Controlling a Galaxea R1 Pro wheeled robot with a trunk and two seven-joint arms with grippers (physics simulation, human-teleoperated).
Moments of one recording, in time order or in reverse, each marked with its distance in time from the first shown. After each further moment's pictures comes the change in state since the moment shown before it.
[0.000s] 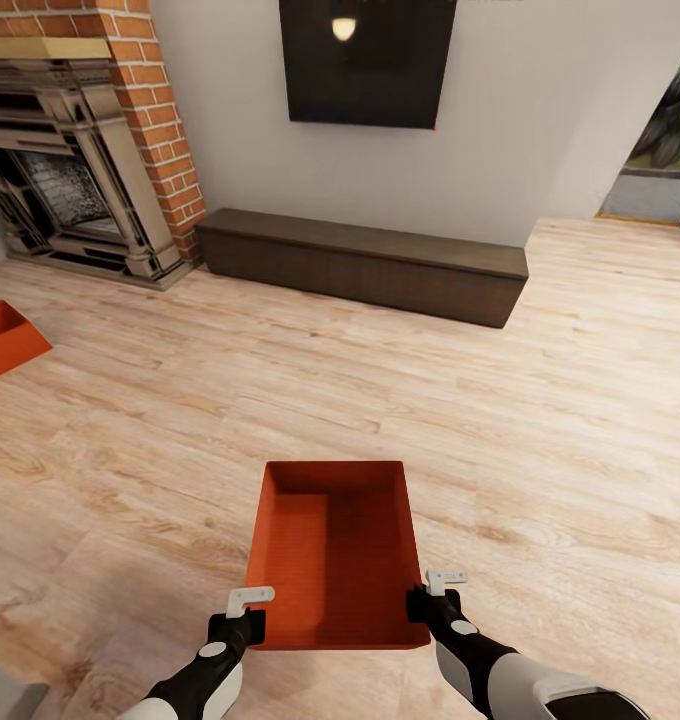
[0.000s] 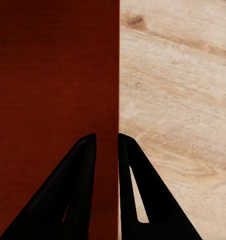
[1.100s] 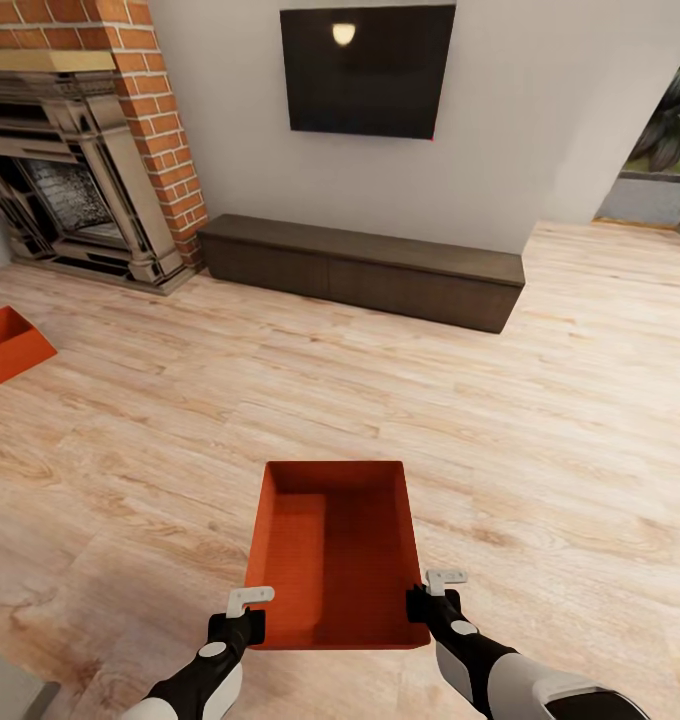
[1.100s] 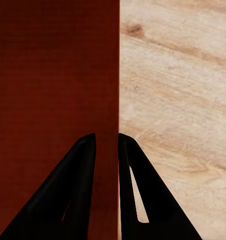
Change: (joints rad) left arm 0.000 0.000 0.000 0.000 0.000 0.000 0.000; right arm 0.000 0.001 0.009 0.001 -0.009 -0.001 -0.001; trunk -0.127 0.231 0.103
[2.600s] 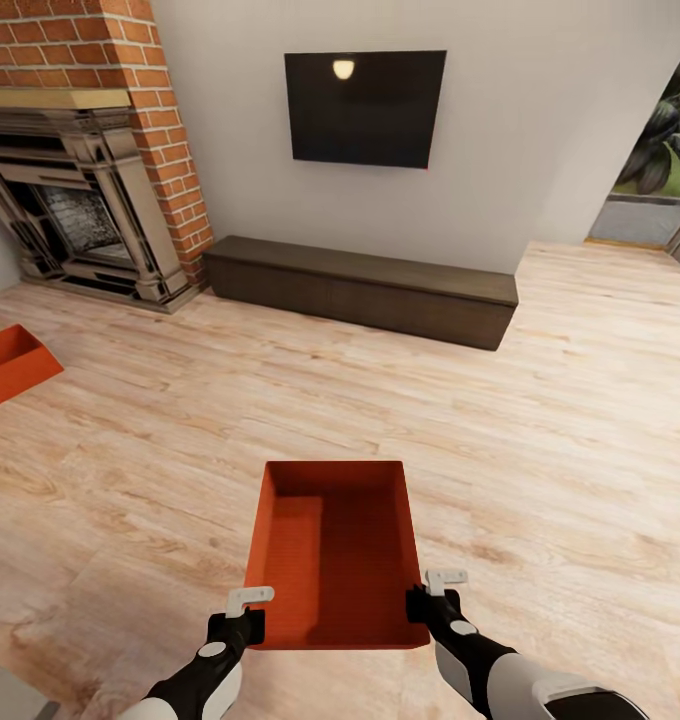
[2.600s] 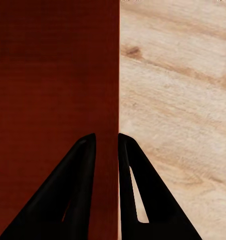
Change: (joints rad) left arm 0.000 0.002 -0.001 -0.001 0.000 0.000 -0.001; right arm 0.000 0.002 -0.006 0.000 0.007 -0.001 -0.004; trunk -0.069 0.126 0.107
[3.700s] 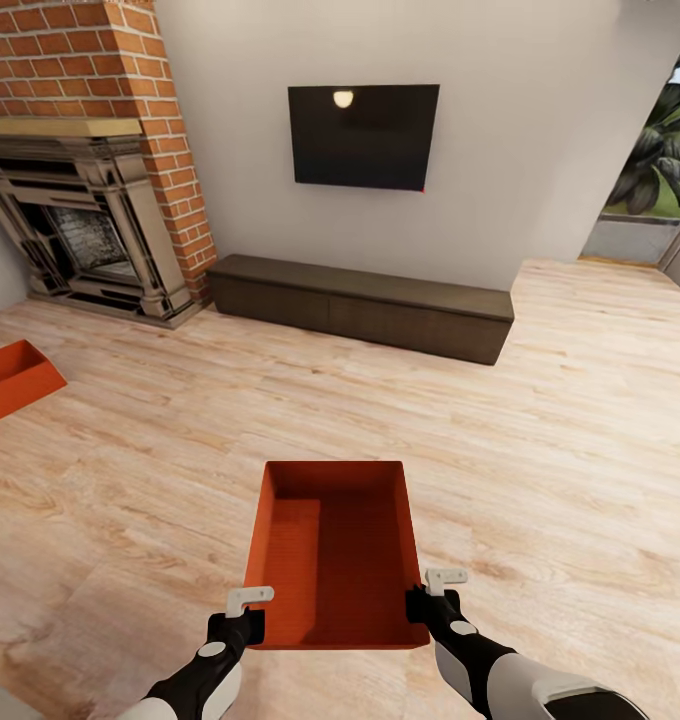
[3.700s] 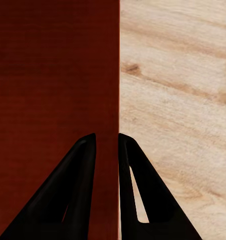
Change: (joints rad) left arm 0.000 0.001 -0.001 0.000 0.001 0.001 -0.001; right arm 0.000 0.000 0.002 0.000 -0.004 0.000 0.001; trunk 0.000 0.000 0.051
